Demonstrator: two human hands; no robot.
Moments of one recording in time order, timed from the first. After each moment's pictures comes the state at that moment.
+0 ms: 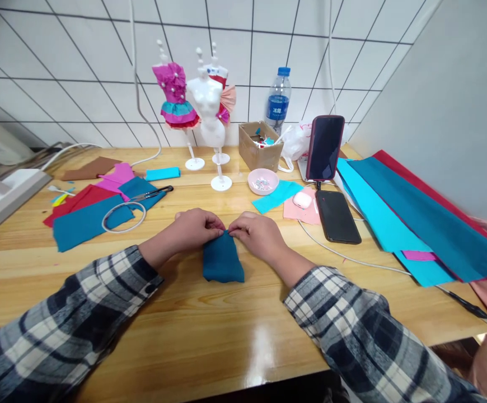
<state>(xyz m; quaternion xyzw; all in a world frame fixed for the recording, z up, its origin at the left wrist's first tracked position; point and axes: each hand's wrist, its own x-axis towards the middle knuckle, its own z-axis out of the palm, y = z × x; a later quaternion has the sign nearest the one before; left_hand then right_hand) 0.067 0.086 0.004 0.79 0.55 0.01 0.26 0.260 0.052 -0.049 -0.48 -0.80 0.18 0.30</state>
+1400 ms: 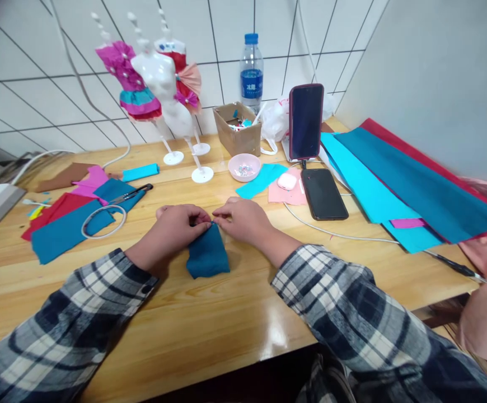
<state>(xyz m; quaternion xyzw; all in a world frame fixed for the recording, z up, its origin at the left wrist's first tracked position) 0.074 0.079 -0.005 0.81 0.54 0.06 0.20 0.262 0.057 -0.042 -0.55 -0.77 0.19 0.25</state>
